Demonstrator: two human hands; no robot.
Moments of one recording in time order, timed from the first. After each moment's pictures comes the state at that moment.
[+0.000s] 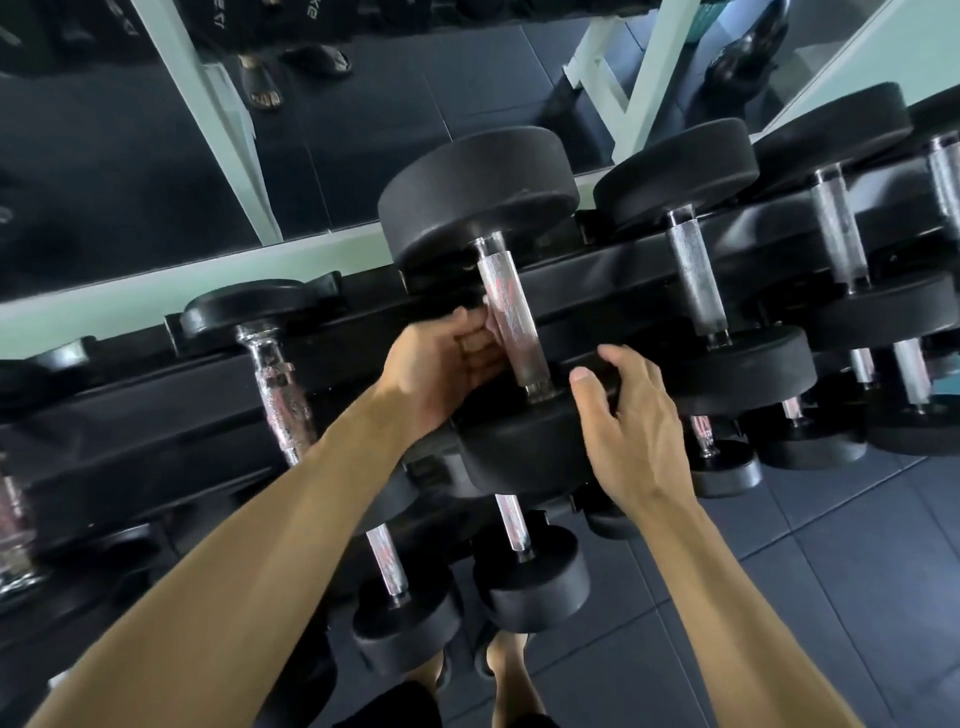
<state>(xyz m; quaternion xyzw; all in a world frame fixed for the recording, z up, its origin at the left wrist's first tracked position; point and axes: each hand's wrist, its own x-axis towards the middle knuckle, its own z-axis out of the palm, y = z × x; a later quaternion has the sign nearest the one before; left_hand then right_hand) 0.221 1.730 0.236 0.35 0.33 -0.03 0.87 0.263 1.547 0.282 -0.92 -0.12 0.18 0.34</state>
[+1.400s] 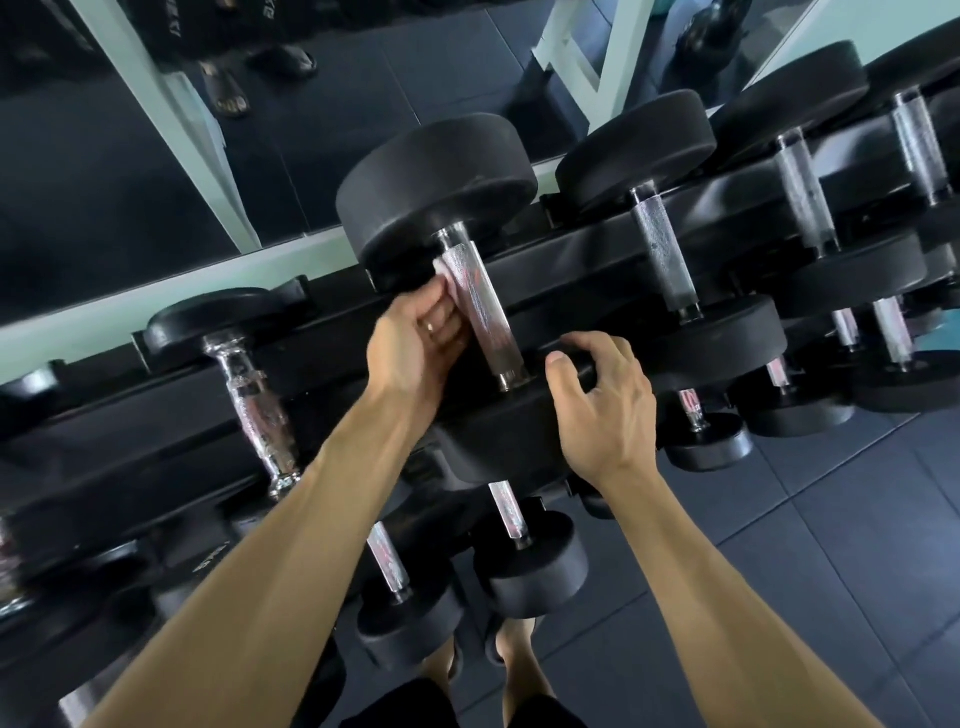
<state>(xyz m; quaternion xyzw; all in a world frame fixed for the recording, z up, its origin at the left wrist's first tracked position) 0.229 1.712 0.262 0.35 0.42 0.08 0.83 0.266 1.552 0.272 -0.92 -0.09 0.12 0.36</state>
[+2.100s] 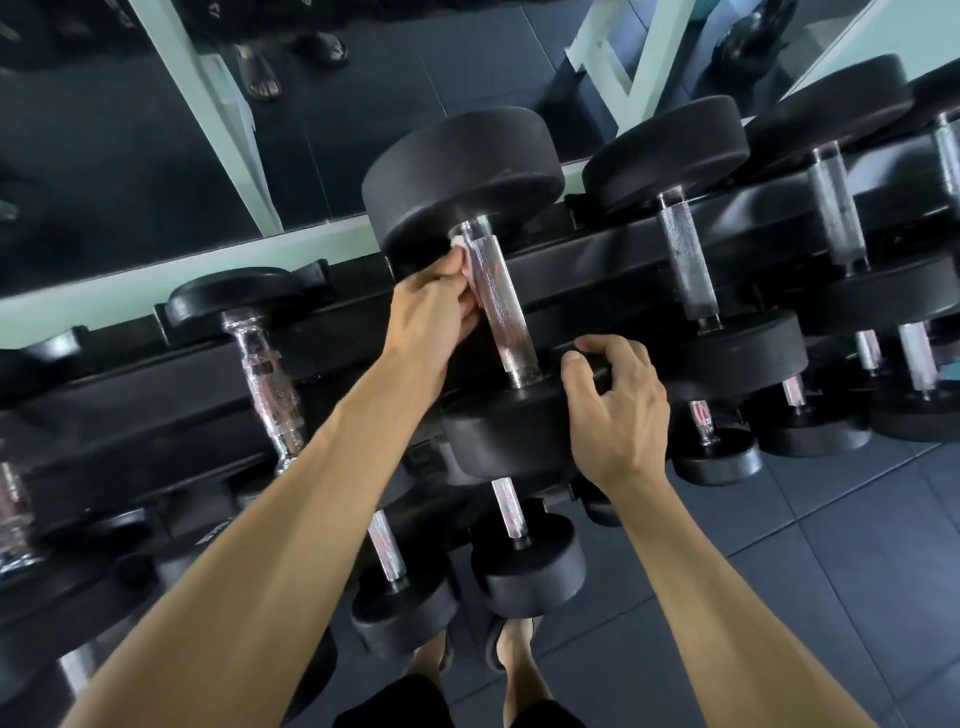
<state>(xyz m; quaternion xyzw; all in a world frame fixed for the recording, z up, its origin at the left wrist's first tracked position) 0.243 1.719 0.278 0.43 0.43 0.09 0.79 0.267 1.551 0.271 -0.91 -0.09 0.11 0.38</state>
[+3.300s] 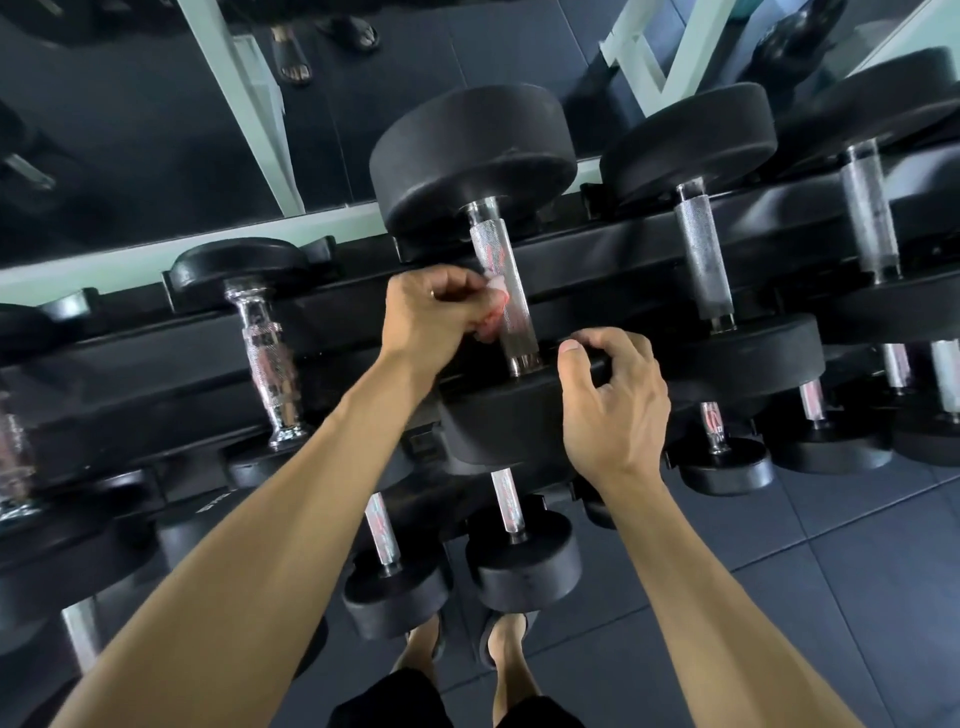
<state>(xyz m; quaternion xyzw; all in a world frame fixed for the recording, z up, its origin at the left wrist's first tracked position) 0.229 1.710 0.250 0.60 0.38 0.14 0.69 0.267 1.550 0.268 -0.90 -0.09 0.11 0.41</state>
